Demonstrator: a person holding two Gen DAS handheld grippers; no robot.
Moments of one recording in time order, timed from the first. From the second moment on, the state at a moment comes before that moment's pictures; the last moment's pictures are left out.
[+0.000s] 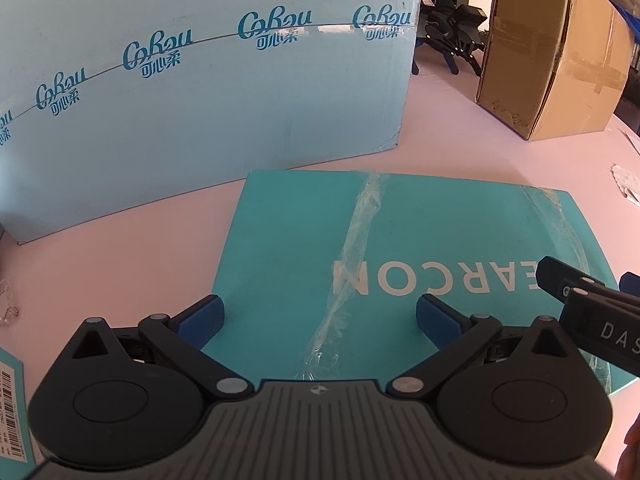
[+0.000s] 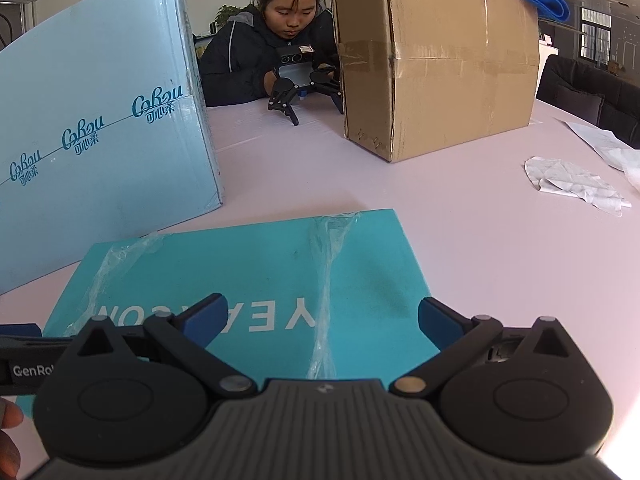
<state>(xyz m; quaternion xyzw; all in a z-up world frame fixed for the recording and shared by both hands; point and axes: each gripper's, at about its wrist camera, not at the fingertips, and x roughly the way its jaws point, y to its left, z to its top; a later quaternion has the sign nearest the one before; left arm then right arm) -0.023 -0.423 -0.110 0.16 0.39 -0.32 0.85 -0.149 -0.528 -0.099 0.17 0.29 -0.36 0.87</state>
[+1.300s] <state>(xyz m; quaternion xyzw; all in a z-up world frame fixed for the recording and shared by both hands) -0.027 -0.424 -0.116 0.15 0.35 -0.33 0.86 -0.140 -0.527 -0.113 0.13 0.30 -0.40 0.86</state>
